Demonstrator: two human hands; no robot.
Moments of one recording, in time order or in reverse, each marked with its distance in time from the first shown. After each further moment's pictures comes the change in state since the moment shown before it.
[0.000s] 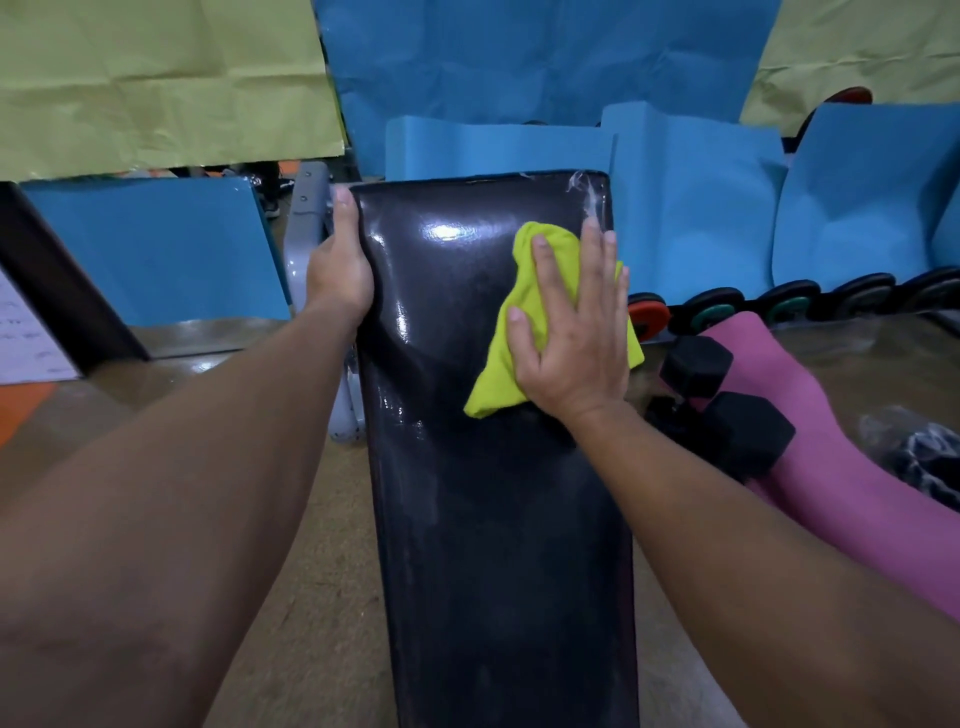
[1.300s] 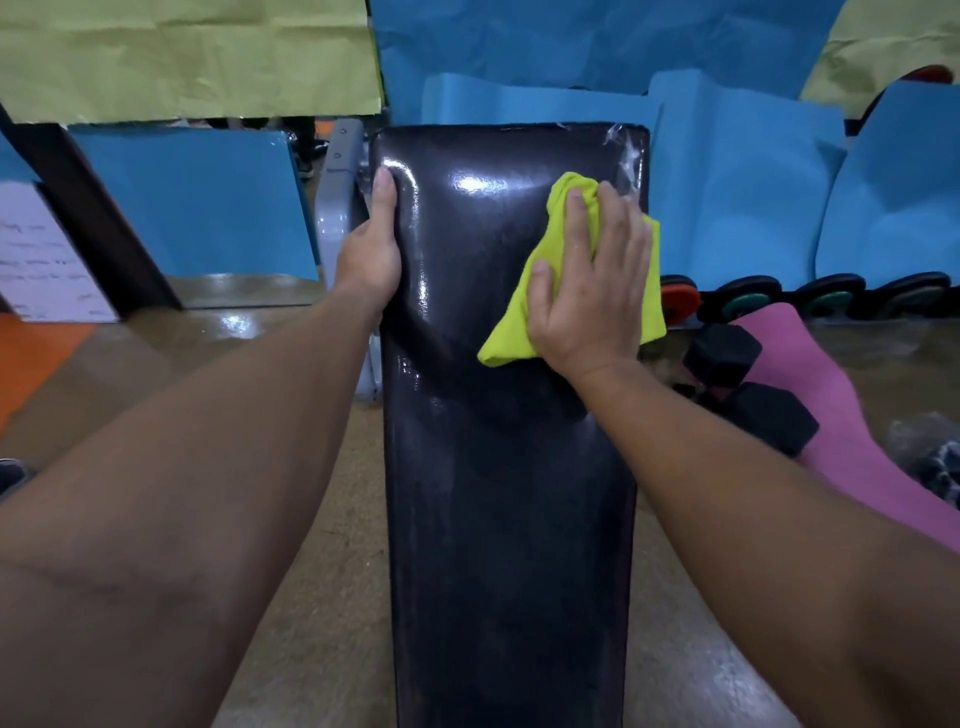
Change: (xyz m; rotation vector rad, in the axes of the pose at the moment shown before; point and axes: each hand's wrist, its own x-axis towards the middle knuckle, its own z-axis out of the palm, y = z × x) left_hand -0.032 -0.026 -0.004 0.010 -0.044 -0.039; right_hand 0.002 -0.009 -0.001 -0.074 0.061 -0.048
